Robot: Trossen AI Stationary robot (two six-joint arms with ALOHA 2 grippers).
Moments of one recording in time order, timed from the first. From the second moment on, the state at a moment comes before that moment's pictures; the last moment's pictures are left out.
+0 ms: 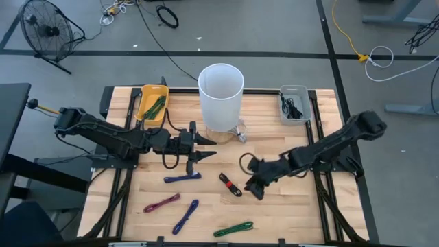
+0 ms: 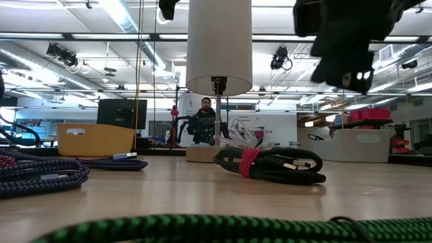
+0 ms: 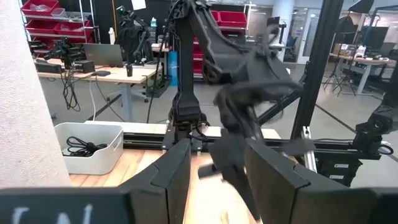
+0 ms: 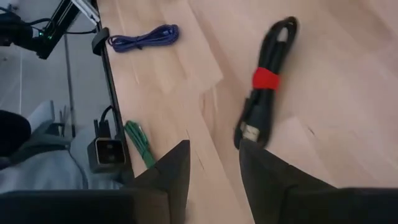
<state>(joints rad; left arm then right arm) -0.20 1.25 0.77 0.51 -0.22 -0.07 0.40 1.45 0.84 -0.15 0.00 0.96</state>
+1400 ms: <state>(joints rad) -0.20 1.25 0.77 0.51 -0.22 -0.07 0.36 1.81 0.85 0.14 0.08 0.93</state>
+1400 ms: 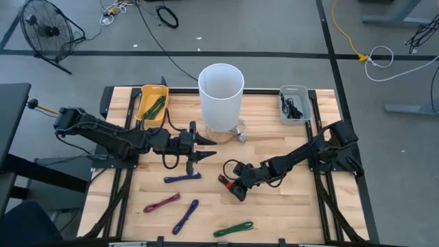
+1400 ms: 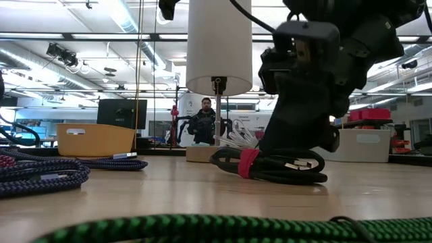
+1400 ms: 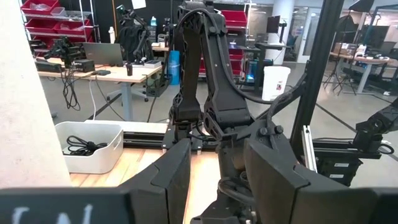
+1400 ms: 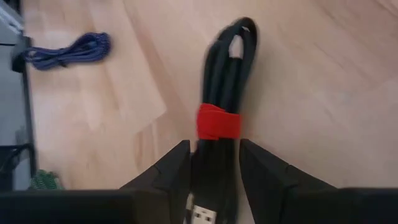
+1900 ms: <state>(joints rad) -0.20 1.25 0.77 0.50 -0.22 -0.07 0.36 1.81 0.85 0.06 0.10 0.96</state>
